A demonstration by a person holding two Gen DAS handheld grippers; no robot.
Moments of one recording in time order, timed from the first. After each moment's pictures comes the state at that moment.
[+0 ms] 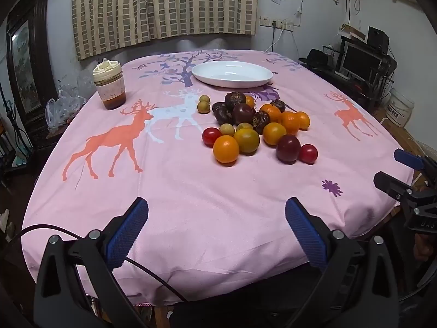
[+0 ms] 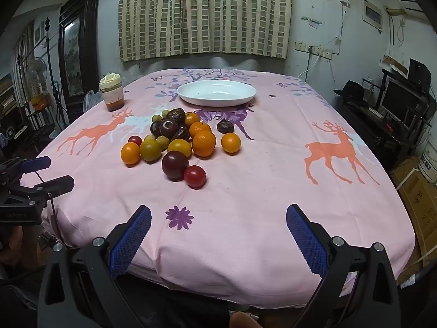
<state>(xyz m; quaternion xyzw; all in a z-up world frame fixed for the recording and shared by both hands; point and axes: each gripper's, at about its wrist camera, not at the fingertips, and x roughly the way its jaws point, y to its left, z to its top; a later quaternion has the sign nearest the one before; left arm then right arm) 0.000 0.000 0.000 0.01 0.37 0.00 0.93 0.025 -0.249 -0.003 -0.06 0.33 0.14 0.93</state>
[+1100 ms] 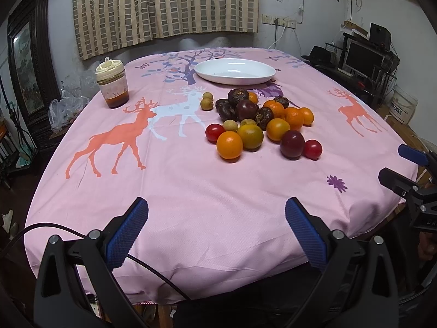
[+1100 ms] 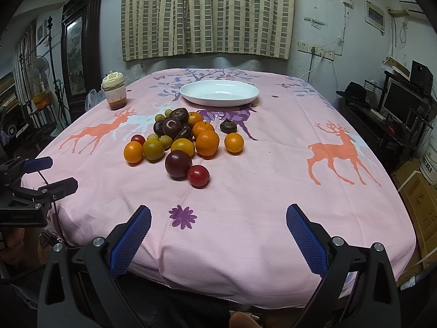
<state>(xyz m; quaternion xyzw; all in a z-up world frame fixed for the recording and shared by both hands) -0.001 0.002 -0.008 0.01 0.38 0.00 0.93 0.023 -0.249 -0.003 -0.06 0.33 0.15 0.93</state>
